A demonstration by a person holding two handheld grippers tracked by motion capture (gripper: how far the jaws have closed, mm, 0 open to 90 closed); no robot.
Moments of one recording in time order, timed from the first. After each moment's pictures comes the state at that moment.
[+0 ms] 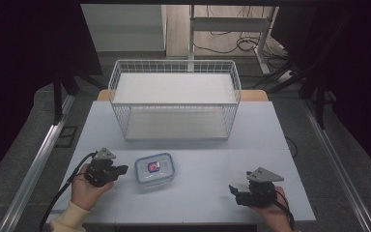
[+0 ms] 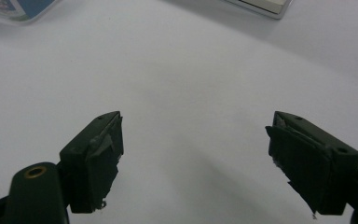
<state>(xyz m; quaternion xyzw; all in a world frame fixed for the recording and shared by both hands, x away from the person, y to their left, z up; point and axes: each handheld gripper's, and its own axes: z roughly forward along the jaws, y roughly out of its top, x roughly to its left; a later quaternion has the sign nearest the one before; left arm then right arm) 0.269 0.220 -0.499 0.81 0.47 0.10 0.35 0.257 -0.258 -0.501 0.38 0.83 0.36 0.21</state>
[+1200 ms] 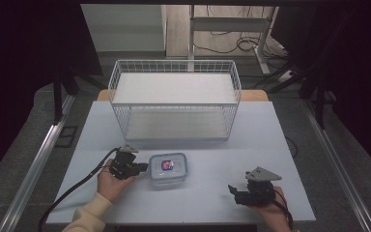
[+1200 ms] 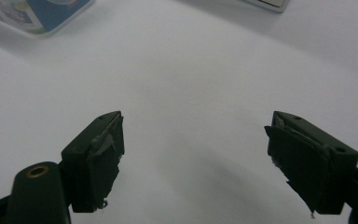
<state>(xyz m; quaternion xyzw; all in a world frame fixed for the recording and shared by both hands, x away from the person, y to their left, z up) 0.306 0.167 -0.515 0.81 0.47 0.06 0.34 0.260 -0.256 -0.504 0.39 0.83 0.35 0.20</state>
